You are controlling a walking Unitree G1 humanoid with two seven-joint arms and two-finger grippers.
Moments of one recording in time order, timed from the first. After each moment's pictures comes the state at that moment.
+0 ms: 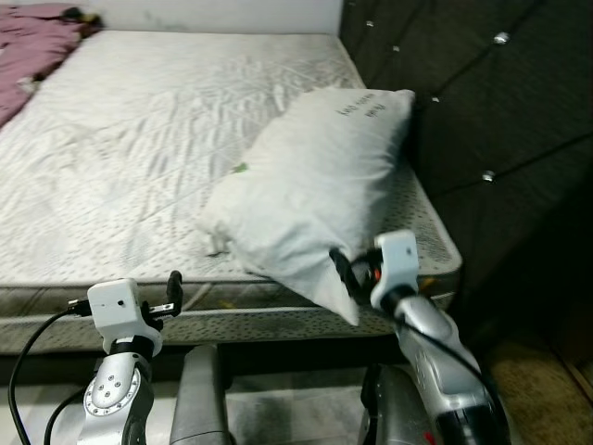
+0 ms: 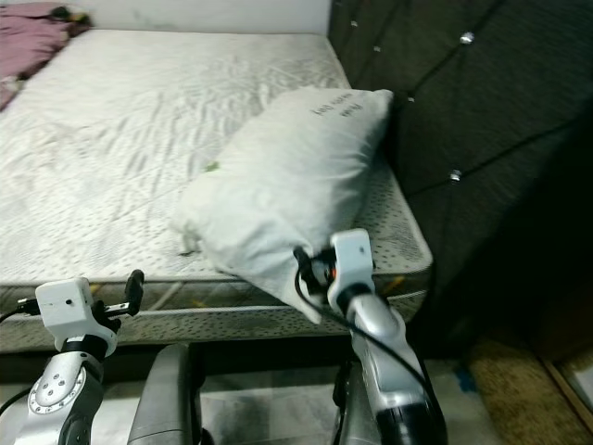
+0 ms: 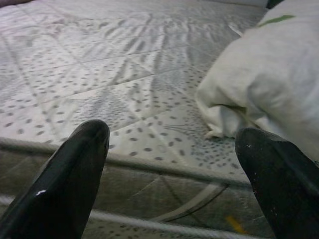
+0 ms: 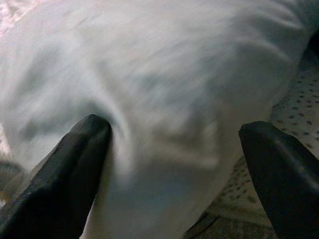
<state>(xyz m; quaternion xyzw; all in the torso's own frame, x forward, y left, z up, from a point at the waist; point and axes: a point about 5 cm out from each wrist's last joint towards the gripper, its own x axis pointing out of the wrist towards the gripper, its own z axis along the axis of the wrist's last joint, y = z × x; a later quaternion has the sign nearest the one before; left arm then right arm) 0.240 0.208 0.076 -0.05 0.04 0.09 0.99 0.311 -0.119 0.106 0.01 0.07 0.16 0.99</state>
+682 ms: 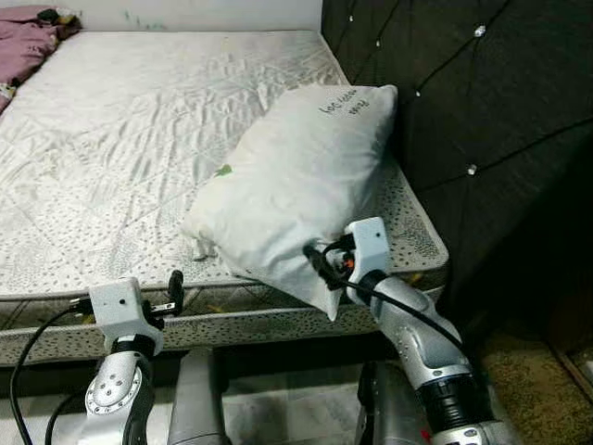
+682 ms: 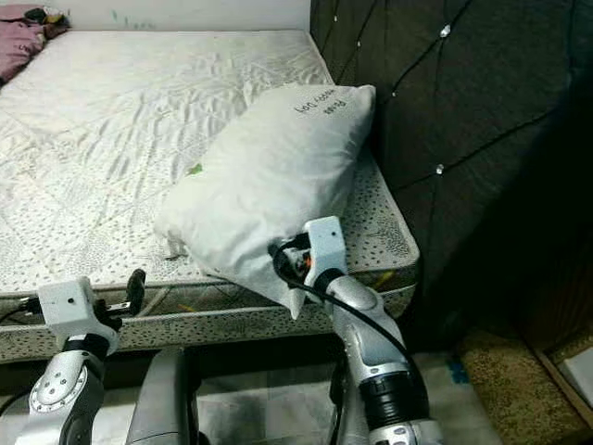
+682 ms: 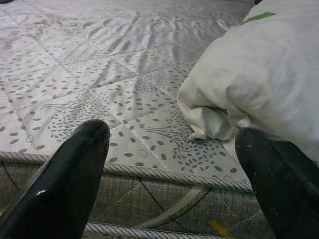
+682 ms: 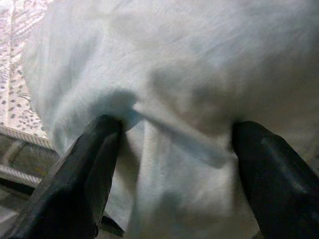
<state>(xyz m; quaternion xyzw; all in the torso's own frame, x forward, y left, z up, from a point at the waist) 0.242 0.207 0.077 -0.05 0.04 0.08 0.99 0.318 -0.082 0.107 0.04 0.14 0.24 0.96</state>
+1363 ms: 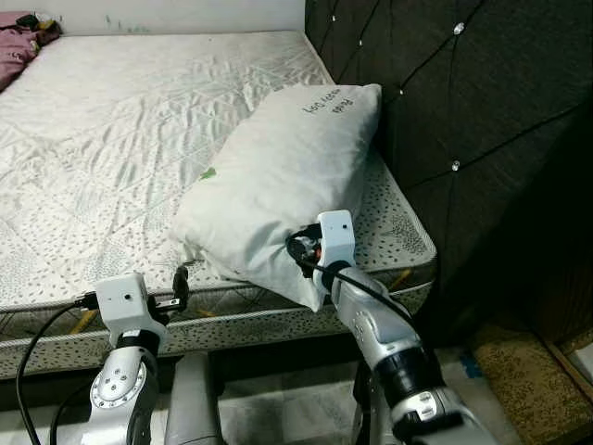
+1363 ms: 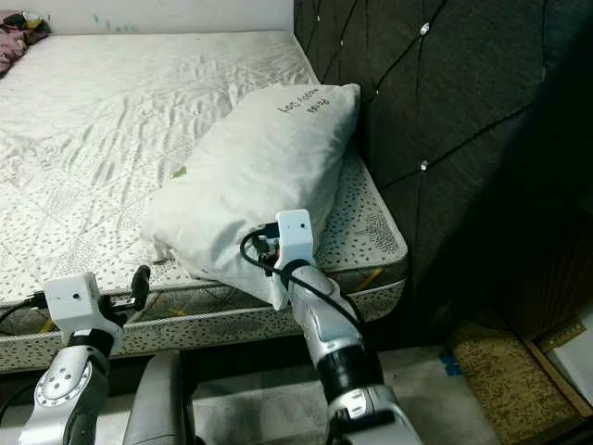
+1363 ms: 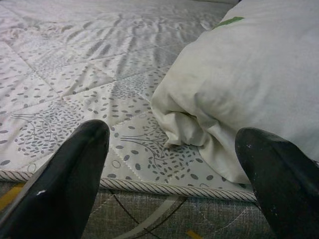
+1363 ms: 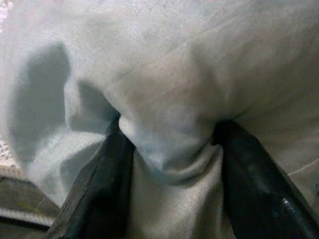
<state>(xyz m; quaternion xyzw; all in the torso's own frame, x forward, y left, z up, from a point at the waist) 0.246 0.202 0.079 -0.05 0.04 0.07 1.00 0.338 -0.040 0.103 0.05 0.16 0.19 0.97</state>
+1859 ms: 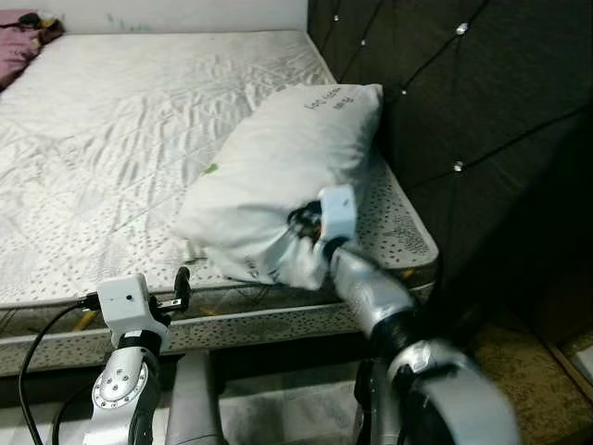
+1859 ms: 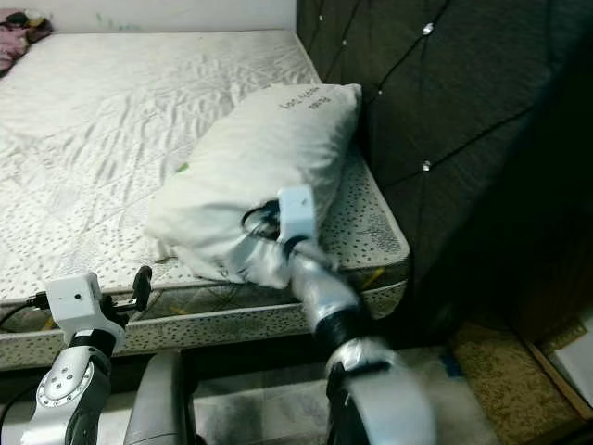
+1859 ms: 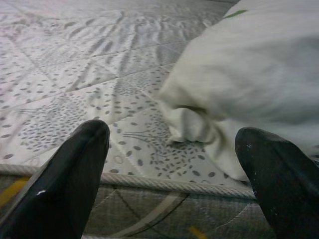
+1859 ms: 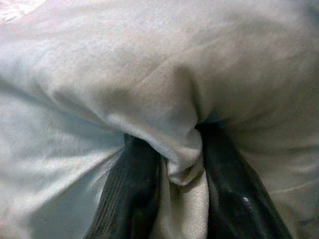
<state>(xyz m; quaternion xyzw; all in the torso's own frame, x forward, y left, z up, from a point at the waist) 0.246 0.201 0.078 -0.06 0.04 0.07 0.99 0.377 -0.064 0.127 0.01 0.11 0.14 0.98</state>
